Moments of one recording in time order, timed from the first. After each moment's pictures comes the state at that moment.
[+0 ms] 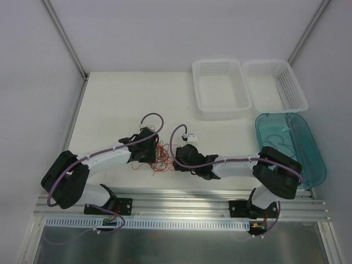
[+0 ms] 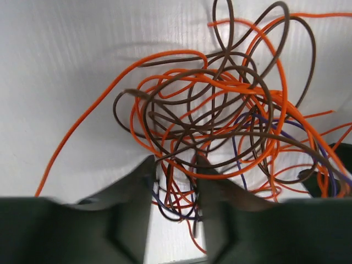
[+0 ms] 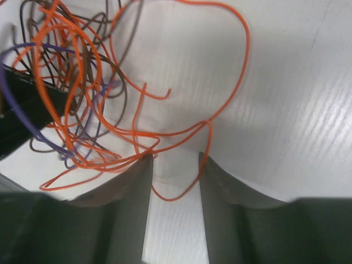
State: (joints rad) left arm -0.68 1.35 0.68 -0.42 -0.14 -0.61; right arm 1.12 1.59 0.69 0.12 0.29 0.88
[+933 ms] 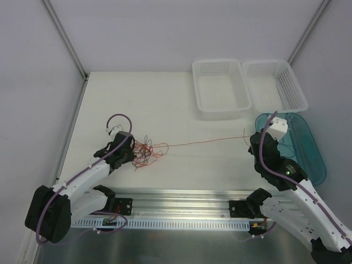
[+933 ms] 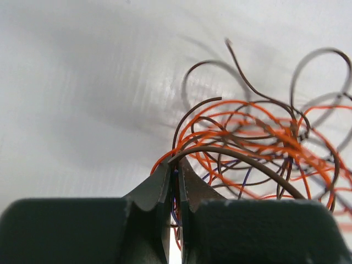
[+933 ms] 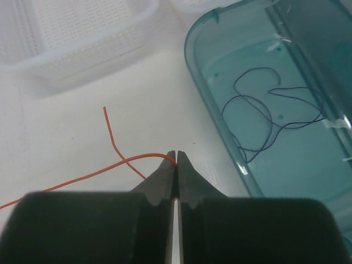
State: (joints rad) left arm -0.43 1.02 0.45 -0.39 -0.30 -0.72; right arm 0.67 0.64 0.77 -0.78 0.82 0.57
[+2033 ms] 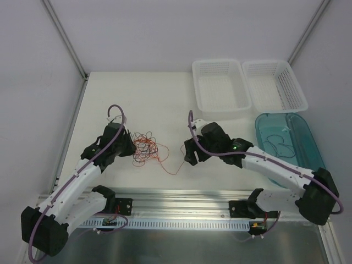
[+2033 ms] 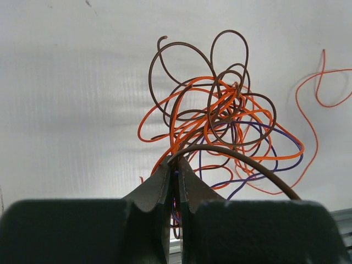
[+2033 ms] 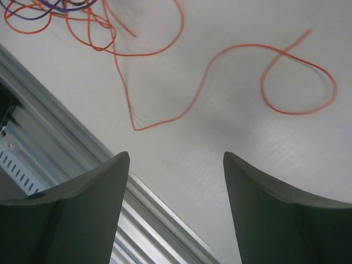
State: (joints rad) left arm -0.39 0.87 0.64 -0.57 -0.07 -0.54; right arm 0.85 1.15 0.85 -0.47 -0.06 0.29
